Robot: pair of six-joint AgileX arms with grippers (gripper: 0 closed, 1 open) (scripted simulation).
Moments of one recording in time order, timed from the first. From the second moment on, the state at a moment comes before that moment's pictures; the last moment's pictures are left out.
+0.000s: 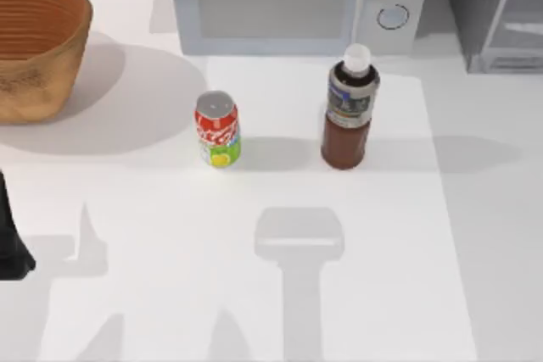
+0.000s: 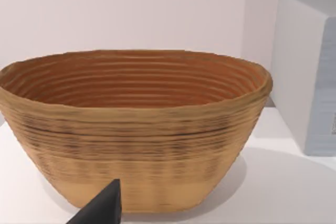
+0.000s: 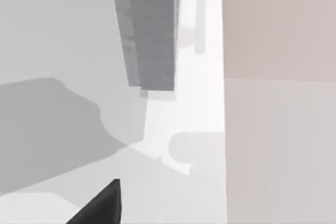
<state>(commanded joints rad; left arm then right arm) 0.00 0.00 0.00 0.00 0.00 0.00 -1.79 1.80 1.33 -1.50 -0.93 -2.04</state>
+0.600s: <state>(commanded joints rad) 0.00 0.00 0.00 0.00 0.00 0.00 -1.77 1.83 1.33 -1.44 -0.94 -1.99</state>
